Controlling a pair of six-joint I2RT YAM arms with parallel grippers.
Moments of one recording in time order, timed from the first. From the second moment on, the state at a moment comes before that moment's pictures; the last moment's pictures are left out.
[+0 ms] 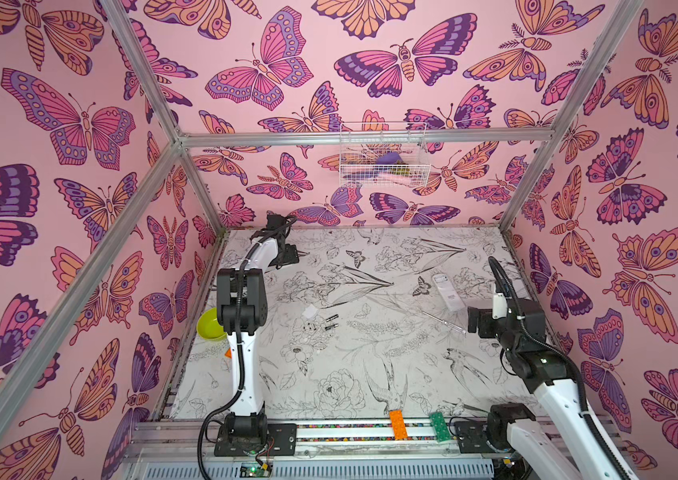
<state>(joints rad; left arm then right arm) -0.05 2.34 1.96 -0.74 -0.17 -0.28 0.08 0.68 0.57 -0.45 0.15 0.03</state>
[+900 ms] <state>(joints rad) -0.05 2.51 2.20 -0.89 -0.07 -0.36 0.08 0.75 0.57 -0.45 0.19 0.06</state>
